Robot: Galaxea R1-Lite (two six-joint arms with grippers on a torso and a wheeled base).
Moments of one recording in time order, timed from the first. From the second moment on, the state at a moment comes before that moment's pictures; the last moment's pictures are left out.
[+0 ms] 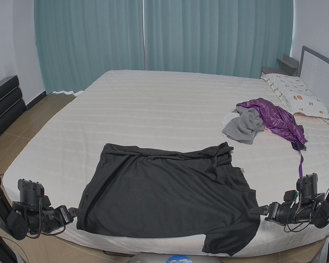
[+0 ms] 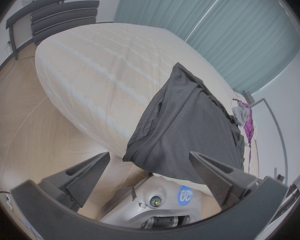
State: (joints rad) left arm 0.01 1.83 -0.07 -0.88 -0.16 -0.55; right arm 0.09 1.94 -0.08 -0.99 0.34 0.56
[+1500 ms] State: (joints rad) left arm 0.03 1.77 -0.07 -0.88 -0.22 -0.67; right arm 0.10 1.92 -0.05 -1.03 0.35 0.56
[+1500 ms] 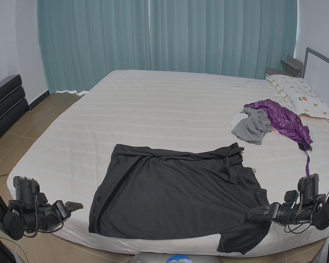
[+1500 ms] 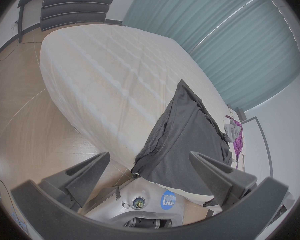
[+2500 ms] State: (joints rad) left arm -0.04 1.83 -0.44 -0.79 -0.22 -0.68; right arm 0.11 1.93 -0.05 -1.10 0.35 0.64
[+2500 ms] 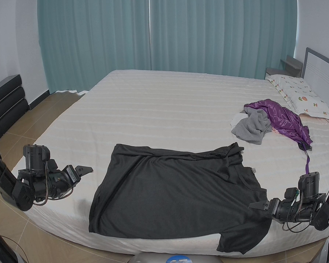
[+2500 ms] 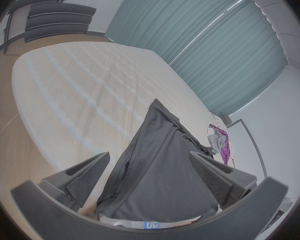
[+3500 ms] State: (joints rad) left arm -0.09 2.27 -1.14 -0.50 -0.26 -0.86; right arm 0.15 1.94 -0.06 -1.11 0.35 0.69
